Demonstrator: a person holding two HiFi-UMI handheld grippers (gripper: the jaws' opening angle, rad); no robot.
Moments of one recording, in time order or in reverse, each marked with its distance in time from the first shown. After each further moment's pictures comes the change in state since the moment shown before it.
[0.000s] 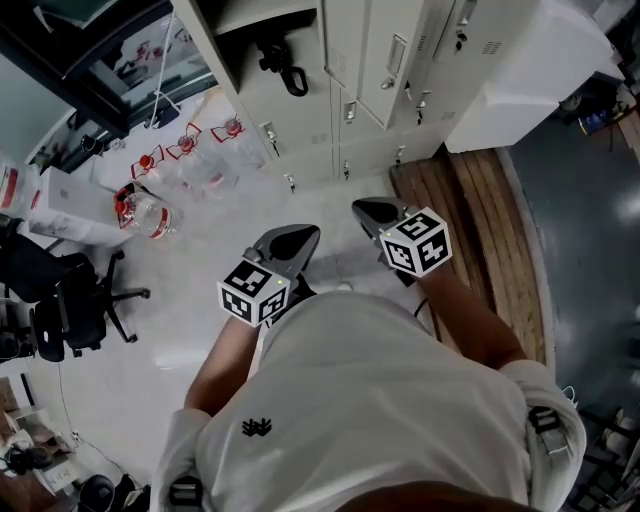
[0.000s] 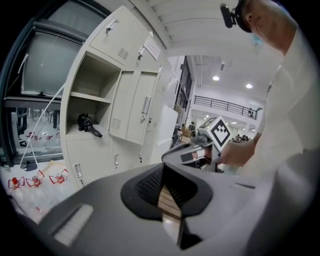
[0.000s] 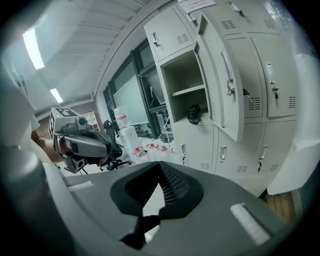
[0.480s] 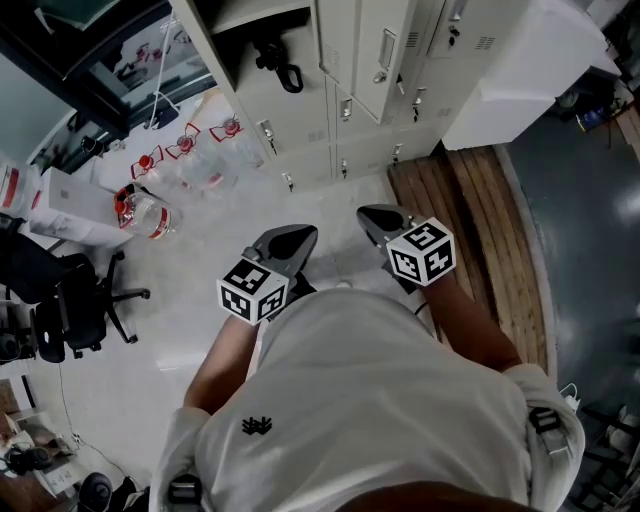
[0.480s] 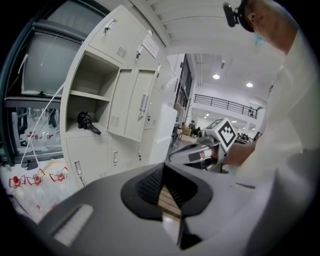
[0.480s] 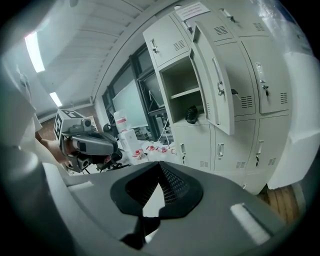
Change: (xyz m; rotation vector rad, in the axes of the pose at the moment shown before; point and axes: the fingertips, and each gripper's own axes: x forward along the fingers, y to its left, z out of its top) left arm -0.006 -0.013 -0.010 -0.004 0.019 0.002; right arm -0.028 0.011 -0.018 0.028 -0.043 -0.013
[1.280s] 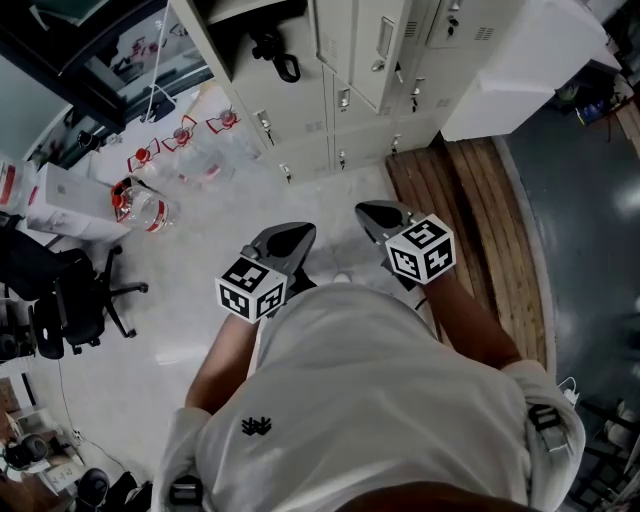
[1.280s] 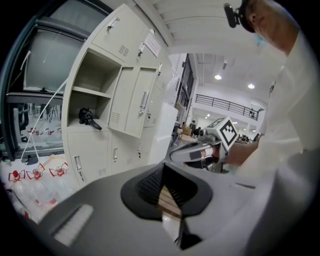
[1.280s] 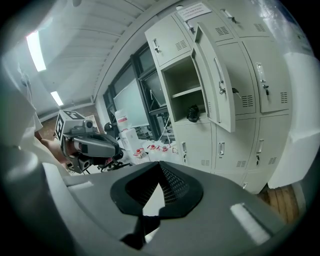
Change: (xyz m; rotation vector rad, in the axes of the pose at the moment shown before) left arm -0.004 -0.005 -0.014 -0.024 0.008 0.000; right arm -0.004 0.008 -0.009 -0.010 0.004 0.006
